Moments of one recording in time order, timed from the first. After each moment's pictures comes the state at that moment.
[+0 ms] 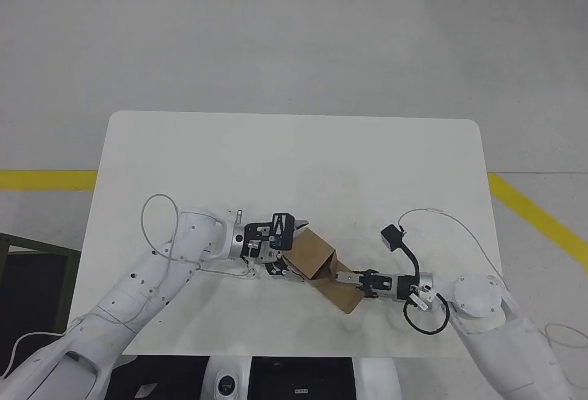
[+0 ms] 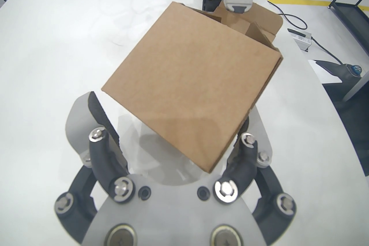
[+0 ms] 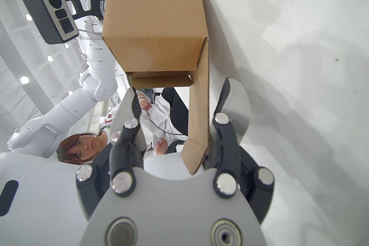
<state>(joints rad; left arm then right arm) 0.88 -1.09 -0.79 -1.28 1.59 -1.01 0.32 -1.42 -0.99 1.24 -1.65 0.22 -0.13 1.02</state>
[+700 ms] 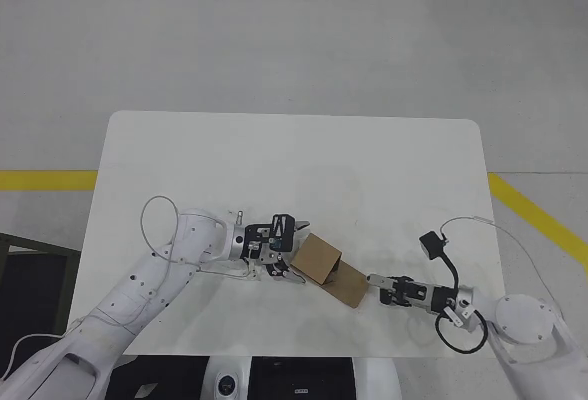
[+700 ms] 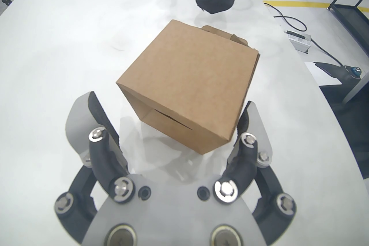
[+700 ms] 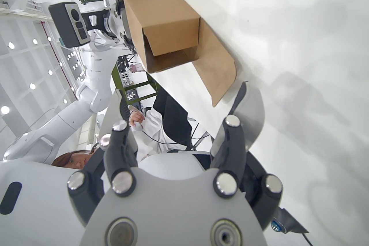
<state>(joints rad) 0.89 -1.08 -0.80 -1.30 1.60 -1.01 0.34 -1.68 -0.95 1.50 -1.87 0.16 -0.02 0.99</state>
